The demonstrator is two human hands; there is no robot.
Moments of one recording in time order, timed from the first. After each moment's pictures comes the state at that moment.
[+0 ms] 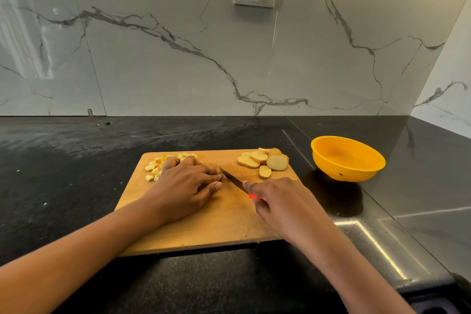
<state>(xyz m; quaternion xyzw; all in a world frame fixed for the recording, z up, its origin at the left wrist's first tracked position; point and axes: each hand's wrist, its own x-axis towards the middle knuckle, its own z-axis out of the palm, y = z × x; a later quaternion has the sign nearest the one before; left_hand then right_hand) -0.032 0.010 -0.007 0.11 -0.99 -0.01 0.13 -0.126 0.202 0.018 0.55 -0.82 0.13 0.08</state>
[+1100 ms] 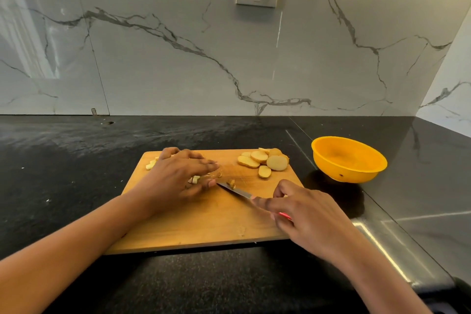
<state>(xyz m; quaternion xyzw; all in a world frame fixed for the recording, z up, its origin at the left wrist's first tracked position) -0.024 -0.007 -0.001 0.05 -0.98 -0.01 0.17 -0.147 0.238 0.011 0.58 -0.81 0.06 0.08</state>
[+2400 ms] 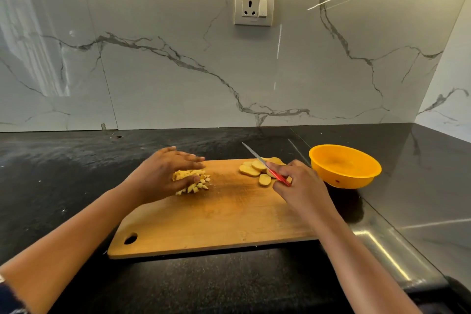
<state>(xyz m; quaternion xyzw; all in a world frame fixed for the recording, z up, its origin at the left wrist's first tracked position) -0.016 -0.055 0.004 0.01 -0.97 -0.03 0.22 -0.187 0.201 -0.001 0.41 -0.85 0.30 0.10</state>
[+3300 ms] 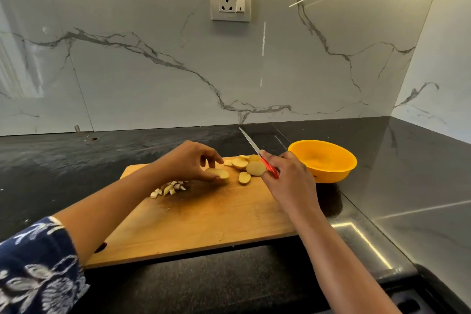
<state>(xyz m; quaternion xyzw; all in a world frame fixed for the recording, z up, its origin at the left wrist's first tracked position) -0.107 -0.015 0.026 0.04 -0.98 -0.17 0.08 -0.195 0.209 -0.002 0.35 -0.86 0.32 0.17</state>
